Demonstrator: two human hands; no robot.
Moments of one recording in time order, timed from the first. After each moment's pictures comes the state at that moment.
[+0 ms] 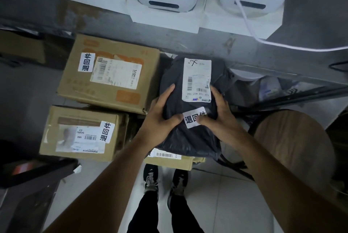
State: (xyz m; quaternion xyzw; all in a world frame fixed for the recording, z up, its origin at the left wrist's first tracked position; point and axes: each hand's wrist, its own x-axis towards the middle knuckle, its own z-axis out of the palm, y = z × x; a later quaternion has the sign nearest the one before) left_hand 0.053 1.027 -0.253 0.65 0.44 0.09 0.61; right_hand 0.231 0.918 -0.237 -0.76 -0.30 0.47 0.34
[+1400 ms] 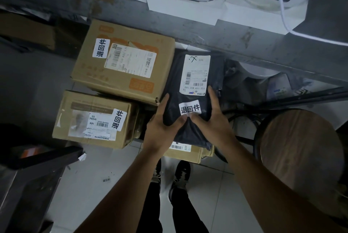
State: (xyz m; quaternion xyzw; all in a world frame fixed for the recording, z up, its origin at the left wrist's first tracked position) left_hand 0.018 0.991 -0.264 0.58 0.57 0.10 0.57; right_hand 0.175 0.926 -0.249 -0.79 -0.28 0.44 0.31
